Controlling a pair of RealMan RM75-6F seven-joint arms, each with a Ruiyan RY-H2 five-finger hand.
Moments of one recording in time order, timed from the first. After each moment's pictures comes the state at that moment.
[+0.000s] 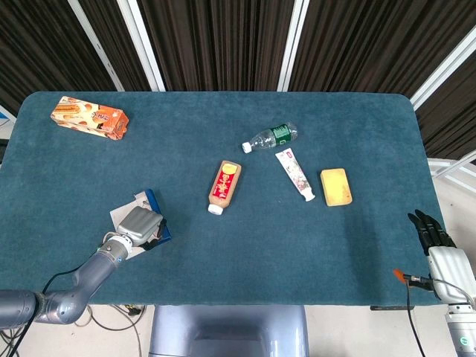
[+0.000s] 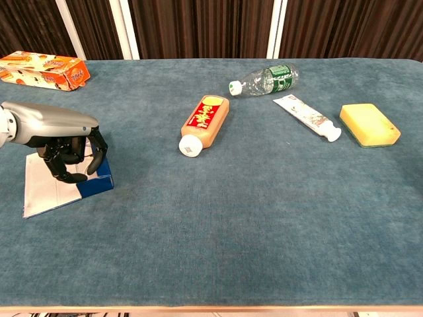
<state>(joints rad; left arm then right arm) -0.95 -1.28 0.06 -1.79 0.68 0.81 0.58 0.07 -1.02 0.05 -1.74 -1.50 1.45 0.10</state>
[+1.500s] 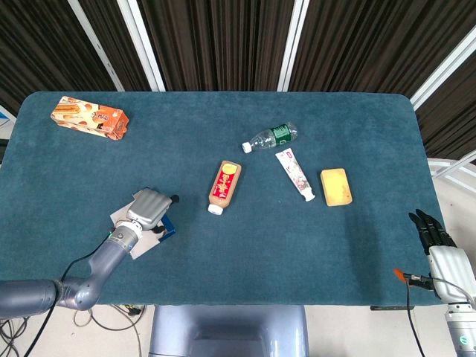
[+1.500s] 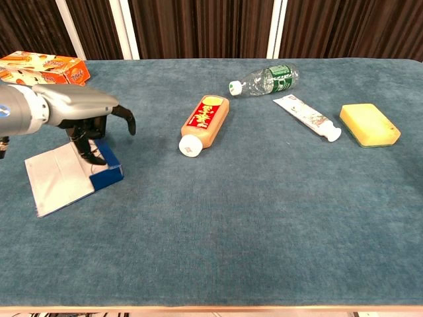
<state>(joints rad) -0.97 -1.41 0.01 -1.58 0.77 0.87 0.57 0.07 -1.02 0.06 -1.74 -1.49 1.45 0.09</state>
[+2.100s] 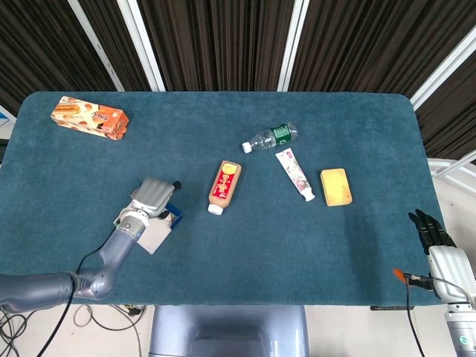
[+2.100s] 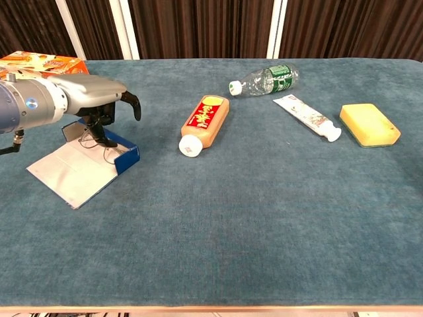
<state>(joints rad) -0.98 -1.51 -0.05 -1.44 0.73 0.90 0.59 0.07 -1.02 0.06 -1.75 -1.49 1.44 0.10</state>
